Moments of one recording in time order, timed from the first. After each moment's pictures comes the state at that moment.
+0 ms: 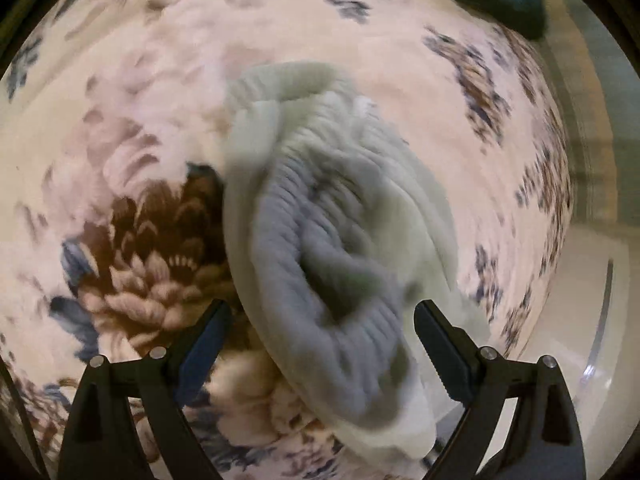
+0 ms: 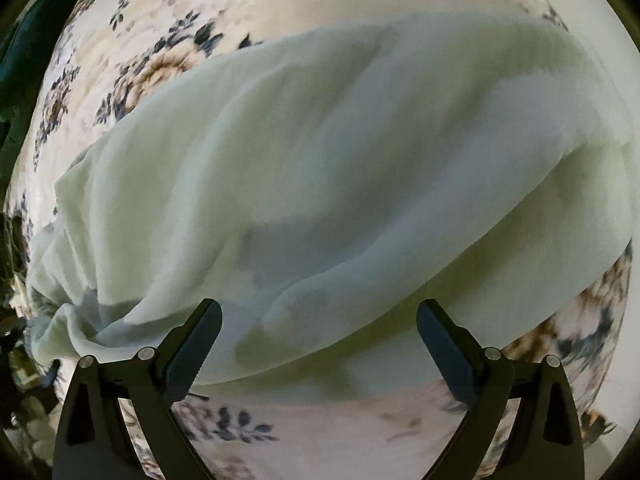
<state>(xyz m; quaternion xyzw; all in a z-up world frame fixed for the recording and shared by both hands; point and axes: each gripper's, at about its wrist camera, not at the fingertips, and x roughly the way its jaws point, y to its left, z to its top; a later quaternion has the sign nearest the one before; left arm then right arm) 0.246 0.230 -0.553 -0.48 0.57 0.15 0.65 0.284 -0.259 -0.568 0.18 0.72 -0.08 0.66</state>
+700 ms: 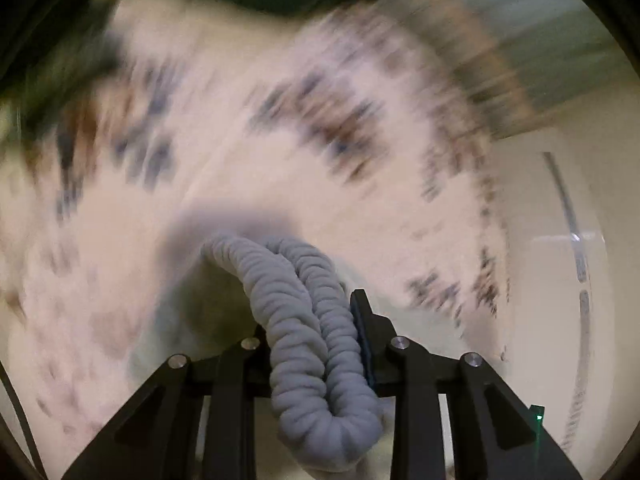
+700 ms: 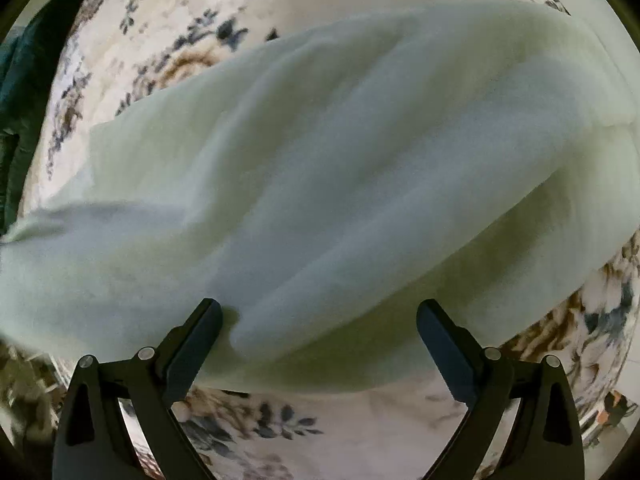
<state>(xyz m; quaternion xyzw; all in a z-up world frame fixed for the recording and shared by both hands) 0.379 0.270 -0.529 -0.33 0.56 -0.06 0.76 0.284 -0.227 -0.562 0.22 0.71 -0.08 0.66</state>
